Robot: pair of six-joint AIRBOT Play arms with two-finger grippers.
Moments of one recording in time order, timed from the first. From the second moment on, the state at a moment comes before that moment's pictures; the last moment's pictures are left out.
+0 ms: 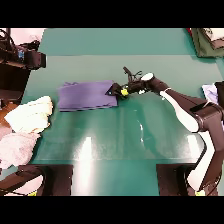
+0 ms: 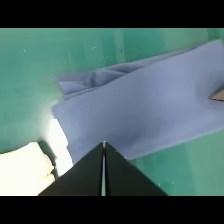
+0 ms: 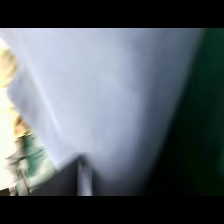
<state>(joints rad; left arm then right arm) -0.15 -1.16 1.60 1.49 -1.31 -1.54 0.36 -2.01 1.58 -0.39 1.01 1.23</state>
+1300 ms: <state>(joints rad) -0.15 -1.16 1.60 1.21 -1.39 -1.54 -0.75 -1.60 1.75 -0.85 1.11 1.18</state>
